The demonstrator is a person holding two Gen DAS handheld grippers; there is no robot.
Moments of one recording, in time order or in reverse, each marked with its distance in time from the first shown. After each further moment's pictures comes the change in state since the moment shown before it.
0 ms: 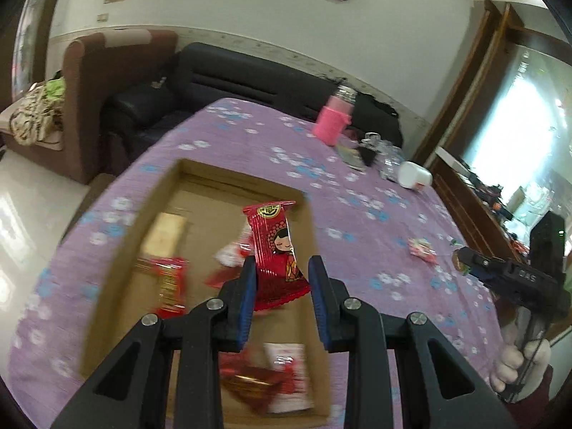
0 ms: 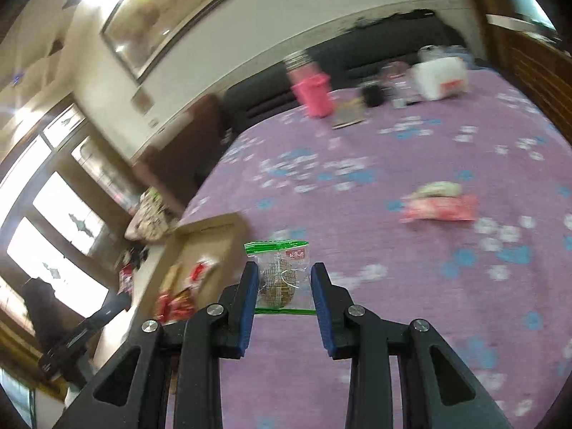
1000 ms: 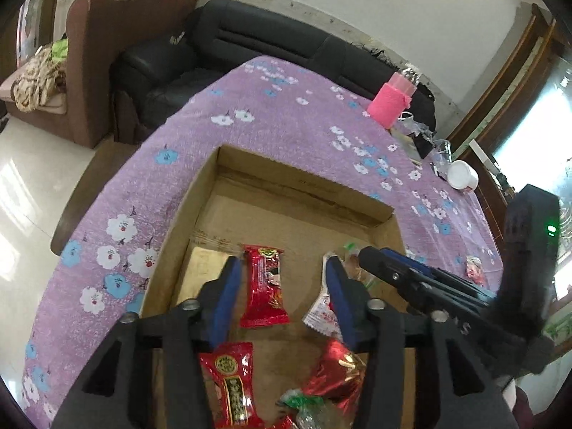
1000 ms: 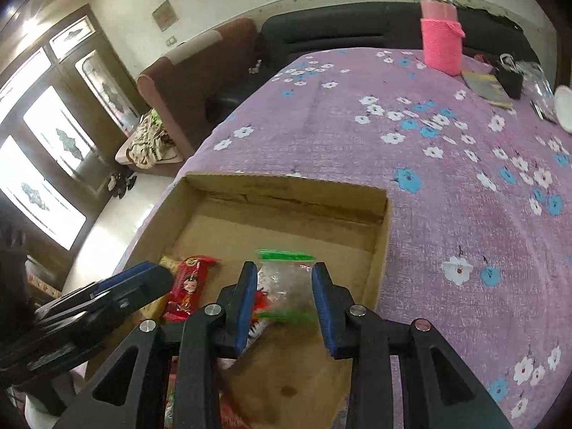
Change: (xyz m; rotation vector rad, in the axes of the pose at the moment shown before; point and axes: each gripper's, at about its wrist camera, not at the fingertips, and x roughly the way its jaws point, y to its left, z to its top) left arm 0.099 0.073 0.048 -0.070 0.154 0.028; right arm 0.225 0.103 0.011 -0.172 0.182 -0.071
